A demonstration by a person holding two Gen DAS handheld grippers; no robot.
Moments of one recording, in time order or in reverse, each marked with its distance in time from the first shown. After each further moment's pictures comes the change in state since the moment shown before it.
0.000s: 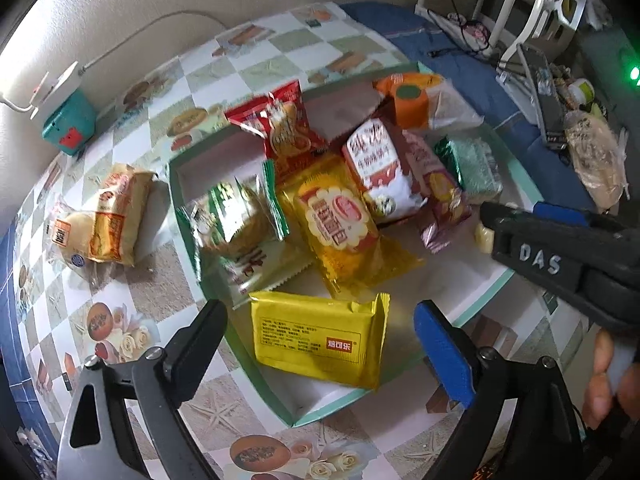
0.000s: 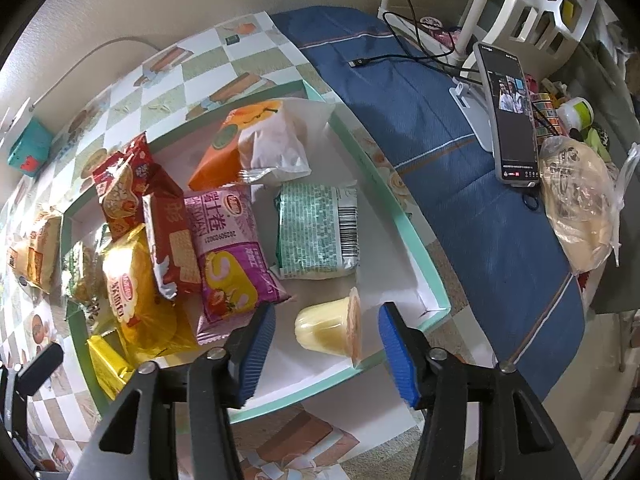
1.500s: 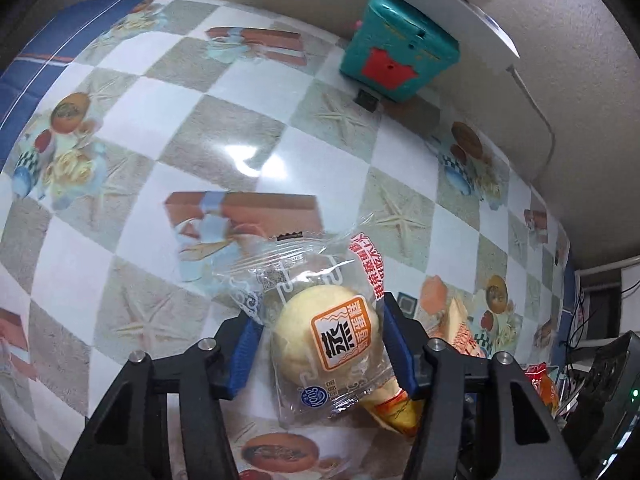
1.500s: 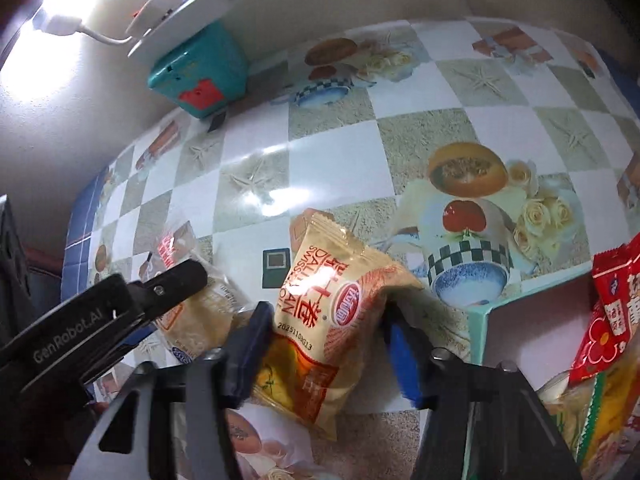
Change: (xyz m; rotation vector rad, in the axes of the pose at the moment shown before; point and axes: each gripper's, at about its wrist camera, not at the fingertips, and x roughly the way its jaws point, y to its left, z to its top) left arm 0.056 0.326 0.004 -0.890 -0.044 -0.111; right arm 0.049 0.307 0.056 -0.257 0.072 0.450
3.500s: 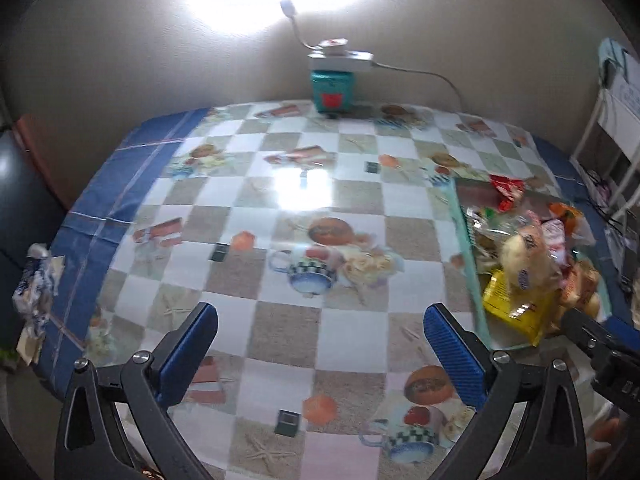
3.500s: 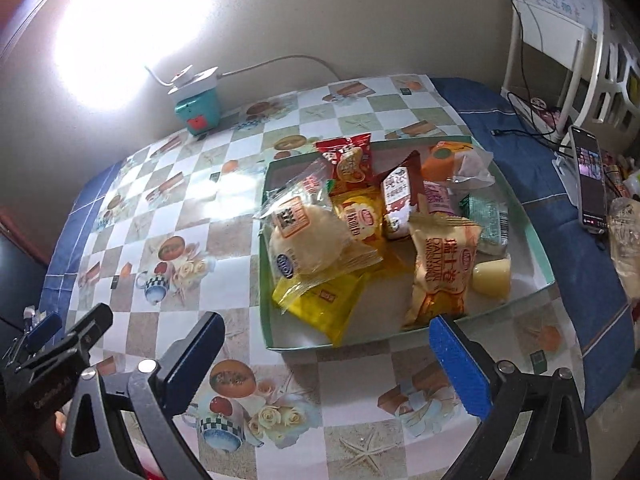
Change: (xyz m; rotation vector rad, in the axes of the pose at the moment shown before) left arm -0.150 -0.009 -0.240 0.349 -0.373 0.280; right arm -0.196 -0.091 -0.213 -0.057 -0.282 -0.162
